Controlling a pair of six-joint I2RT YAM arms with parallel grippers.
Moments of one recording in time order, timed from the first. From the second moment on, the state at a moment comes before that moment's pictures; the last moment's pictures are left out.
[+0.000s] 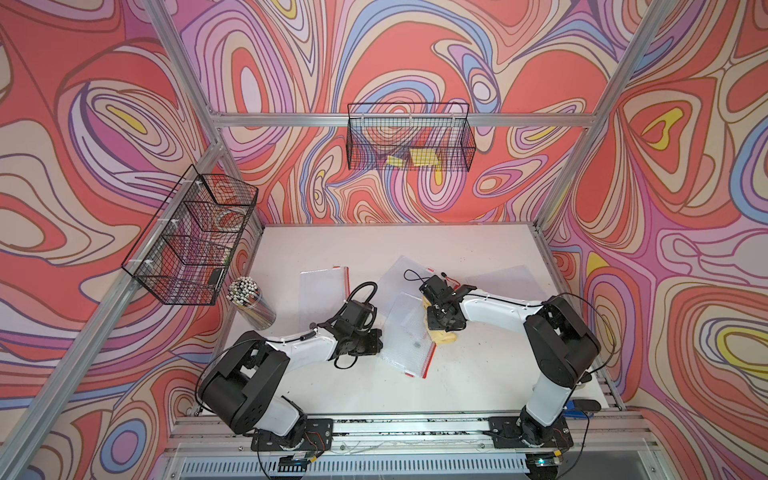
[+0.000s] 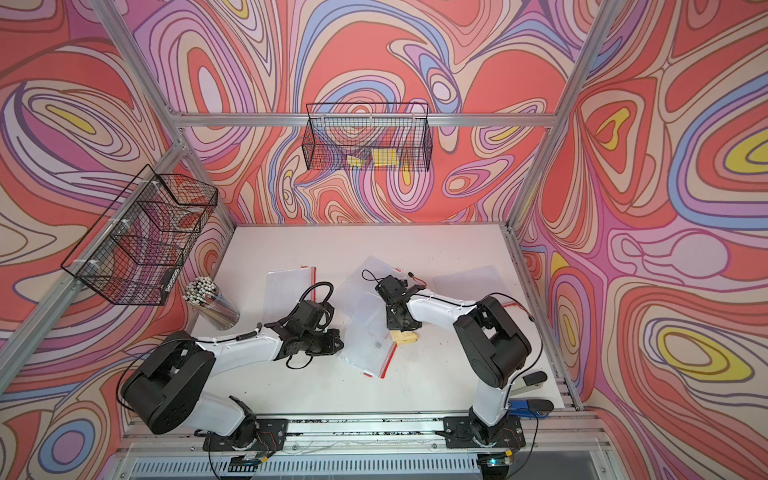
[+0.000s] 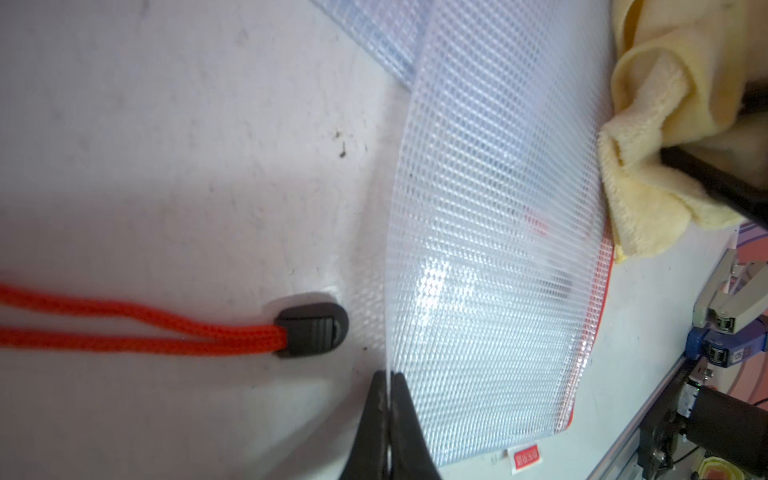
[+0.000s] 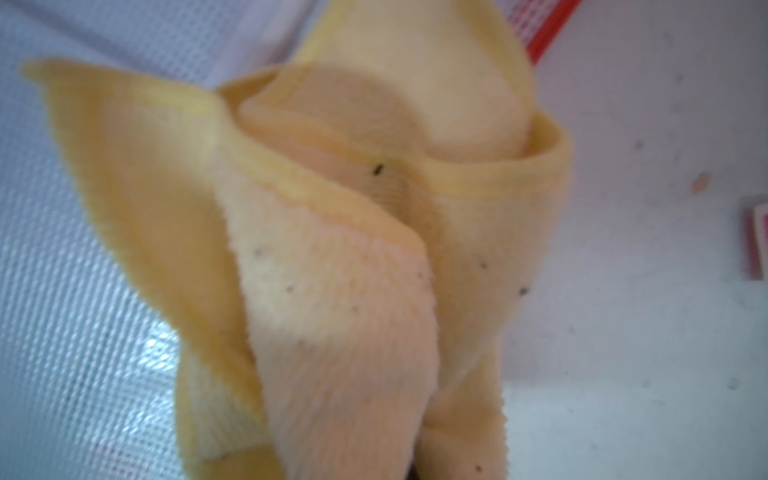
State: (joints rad) left arm -0.59 1.48 0.58 -0.12 0.31 -0.65; right arm 0.69 1.79 1.11 -0.63 0.17 0.61
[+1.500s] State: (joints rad) left arm -0.59 1.49 0.58 -0.12 0.31 -0.66; right arm 1.01 1.81 1.12 -0.53 0.13 0.77
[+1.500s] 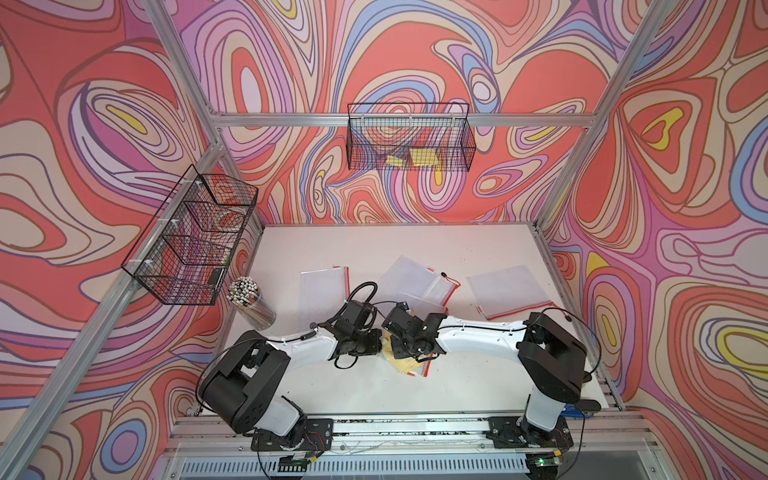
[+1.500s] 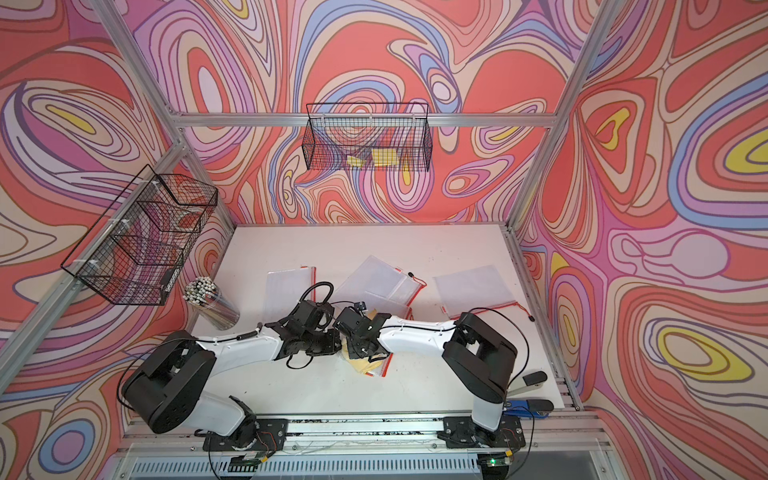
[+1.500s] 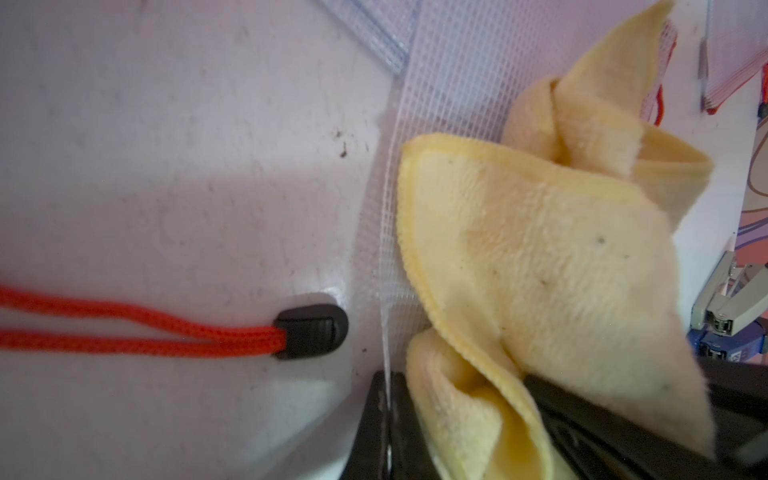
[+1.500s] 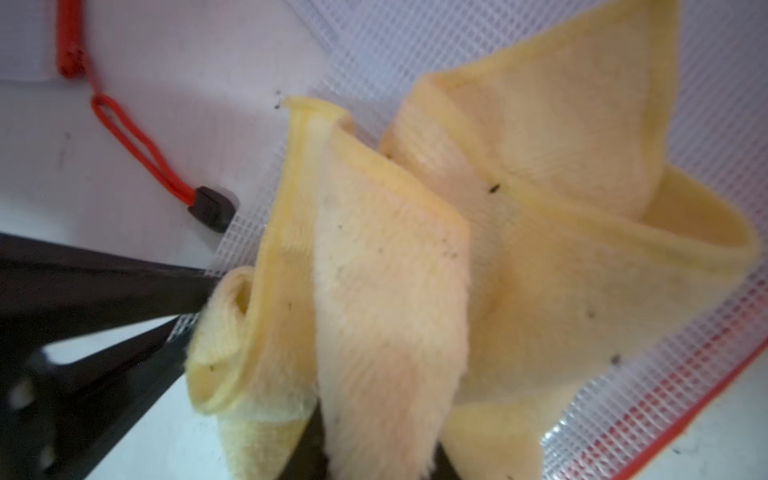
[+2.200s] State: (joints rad) left arm -0.59 1.48 0.58 -0.12 0.29 -0.65; right arm 0.67 1.66 0.97 -0.62 0.24 0.69
